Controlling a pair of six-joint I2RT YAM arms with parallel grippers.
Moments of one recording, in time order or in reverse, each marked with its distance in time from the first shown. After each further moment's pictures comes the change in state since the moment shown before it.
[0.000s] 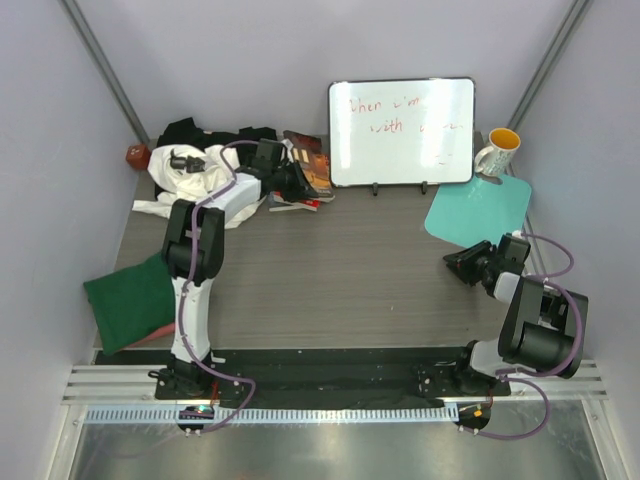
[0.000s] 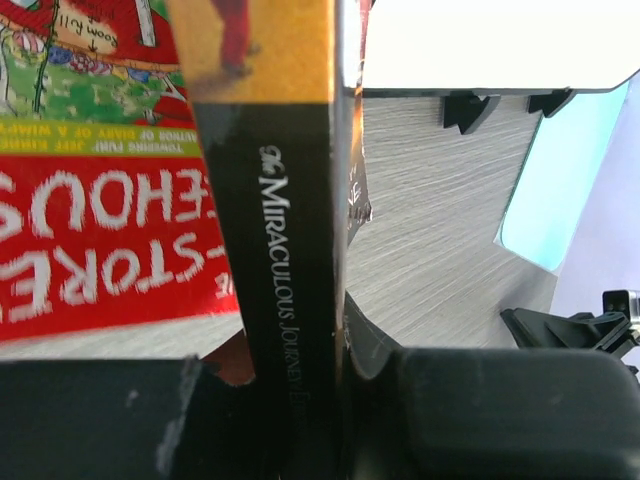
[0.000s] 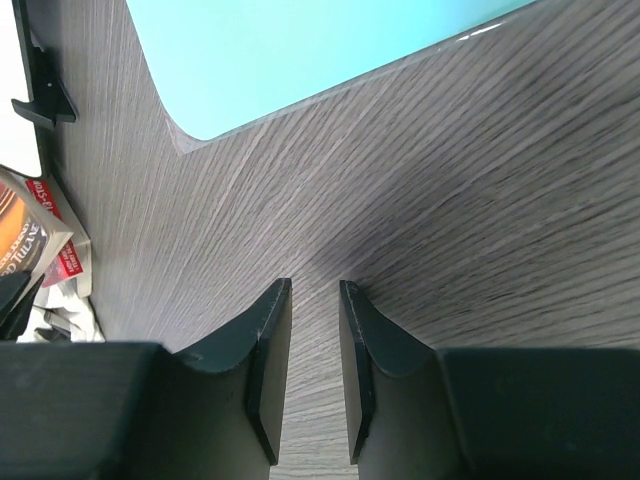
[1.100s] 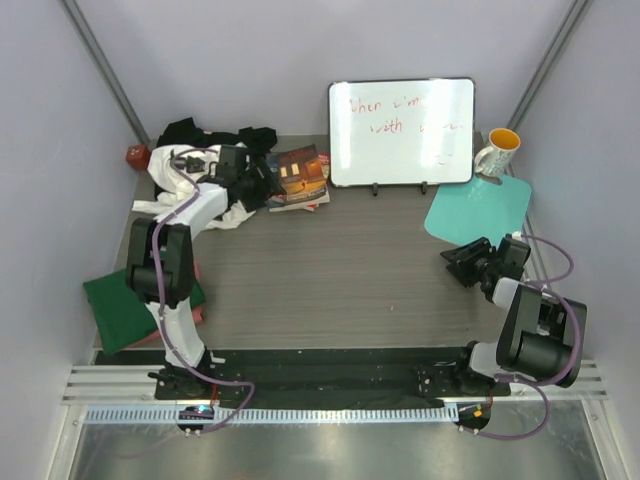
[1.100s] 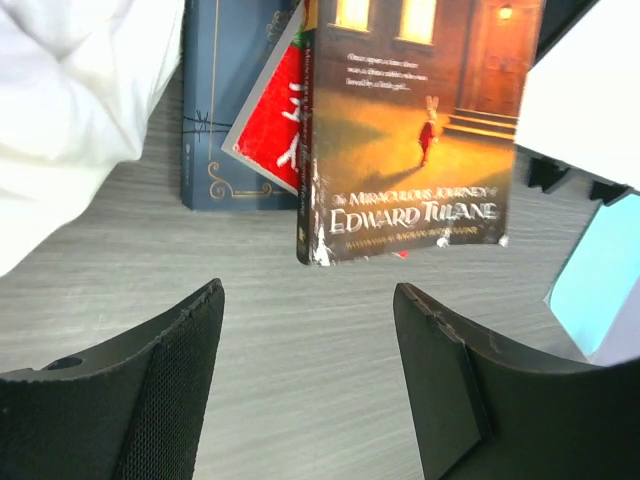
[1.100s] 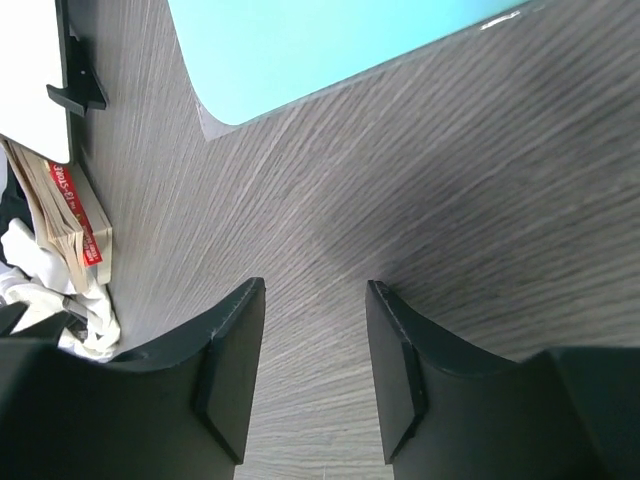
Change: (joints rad) left arm 0.124 -0.250 -0.261 -0.020 -0.197 -0.018; right arm 0.000 -0.037 -0.038 0.056 -0.035 0.023
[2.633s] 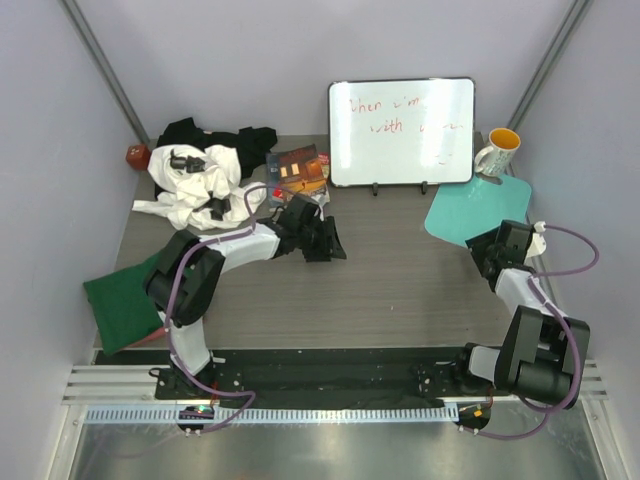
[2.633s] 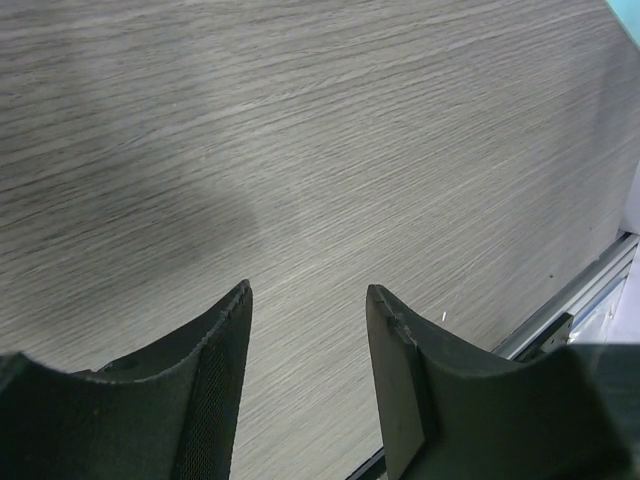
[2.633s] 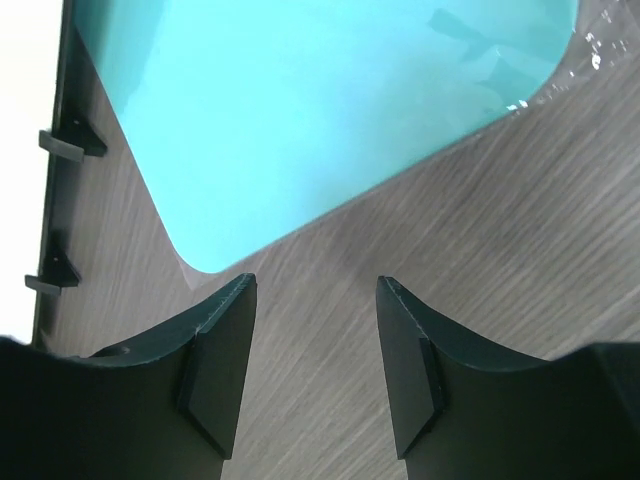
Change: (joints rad) left arm -0.439 -0.083 -0.283 0.162 0.072 -0.038; right arm 0.073 -0.129 0.140 -0.249 0.491 0.076
